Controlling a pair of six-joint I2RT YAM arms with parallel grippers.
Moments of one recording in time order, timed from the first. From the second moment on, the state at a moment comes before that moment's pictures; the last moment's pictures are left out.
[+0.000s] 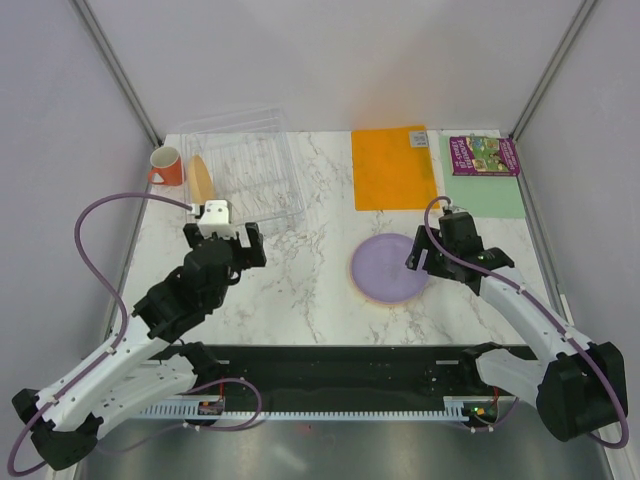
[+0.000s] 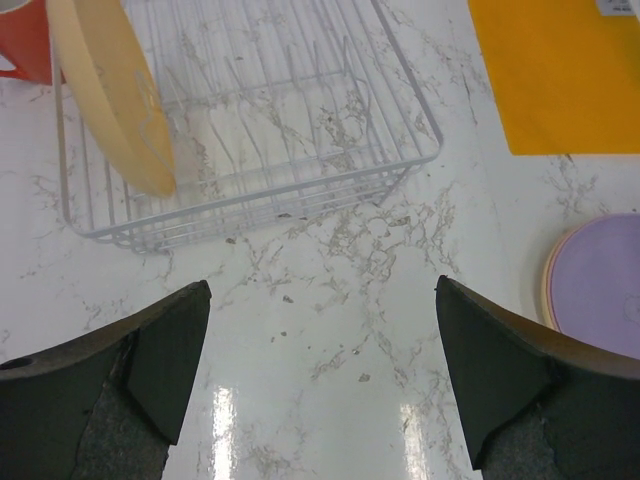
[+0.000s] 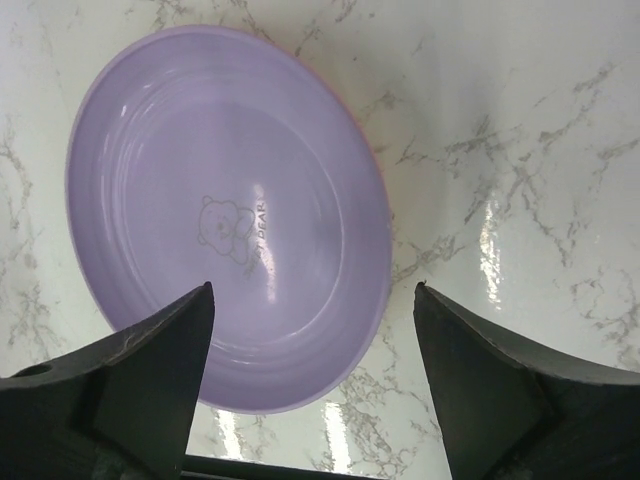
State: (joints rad) left arm -0.78 0.70 0.80 -0.48 -0.66 -0.34; right arm 0.30 1.08 0.71 -0.51 0.03 0.54
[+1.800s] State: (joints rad) left arm -0.25 1.73 1.13 0.26 -1.12 0.38; right arm 0.29 1.15 0.78 -0.47 0.02 0.44
